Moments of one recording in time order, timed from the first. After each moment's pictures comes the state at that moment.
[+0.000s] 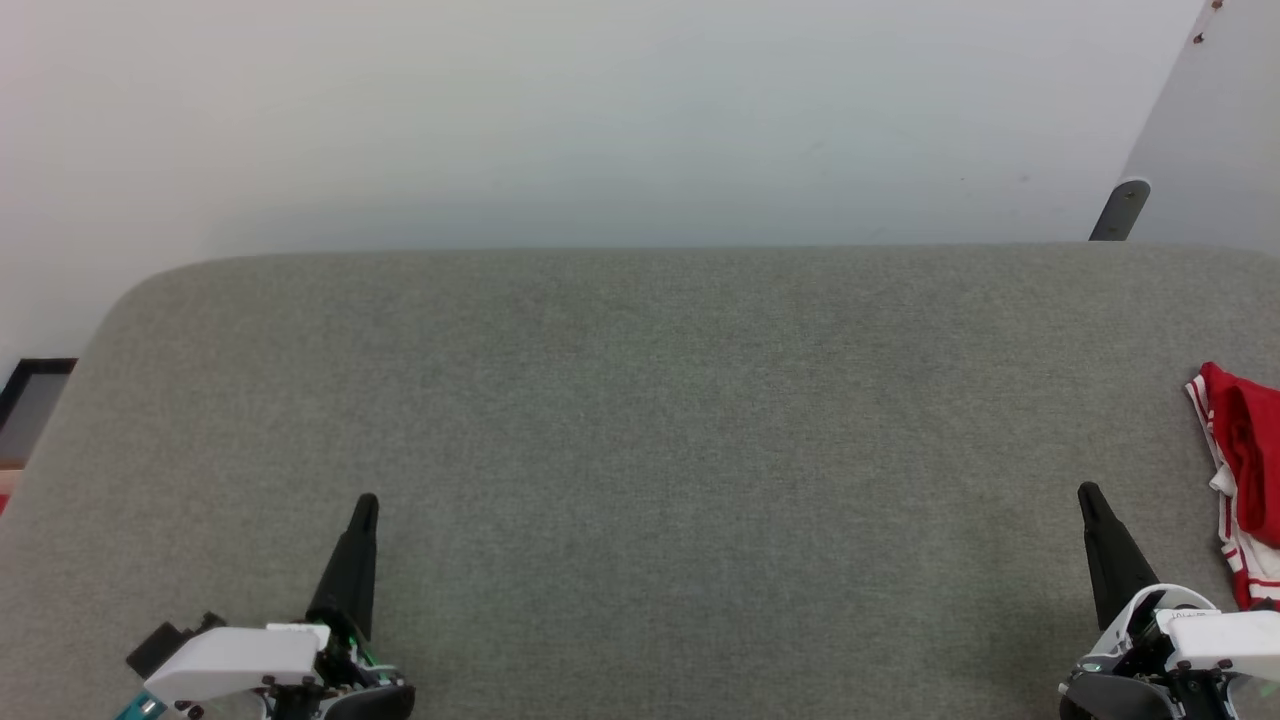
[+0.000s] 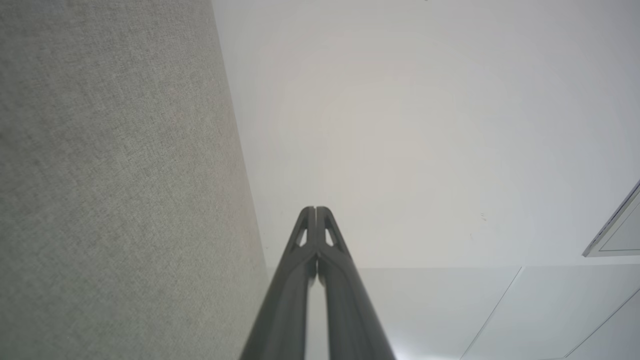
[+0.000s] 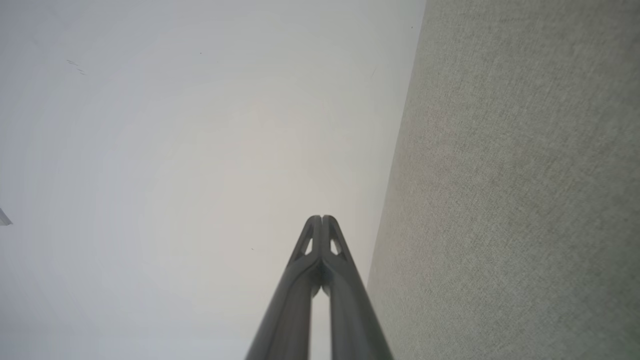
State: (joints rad) left arm -0.11 0.05 0.11 0.25 -1.61 -0.13 0.11; right arm -0.11 -0.05 -0.12 0.25 1.61 0.13 0.11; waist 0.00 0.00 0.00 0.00
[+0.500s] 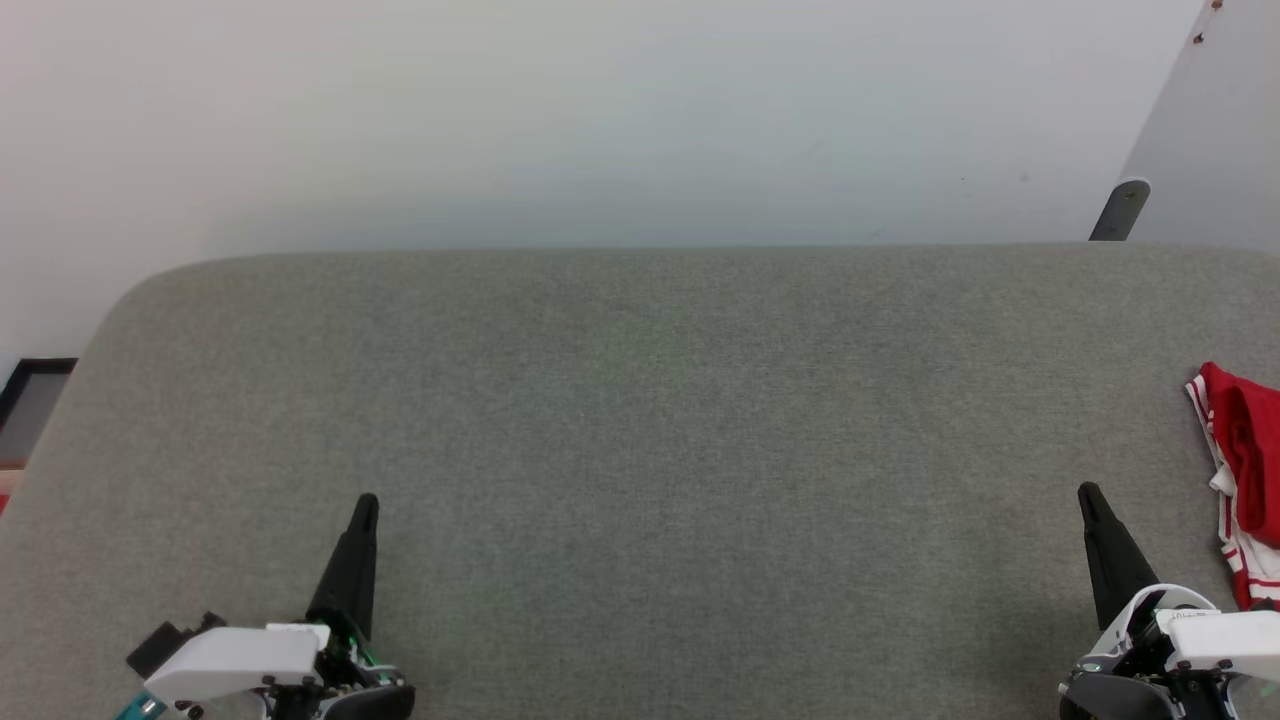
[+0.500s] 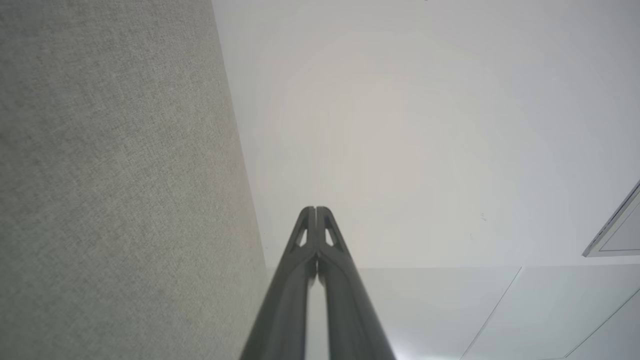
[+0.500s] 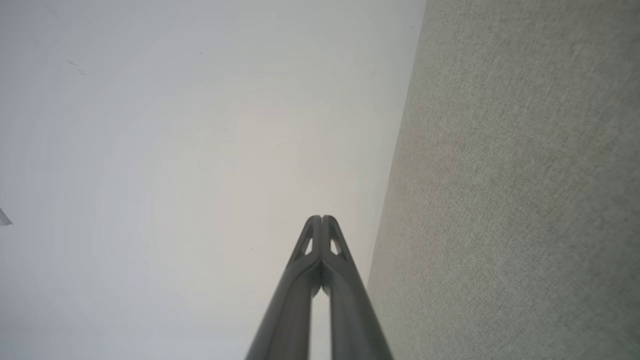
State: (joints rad) left arm -0.11 0.05 0.11 0.25 -1.61 -0.13 0.11; right arm -0.11 -0.05 -0.12 0.25 1.61 0.13 0.11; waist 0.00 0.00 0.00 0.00
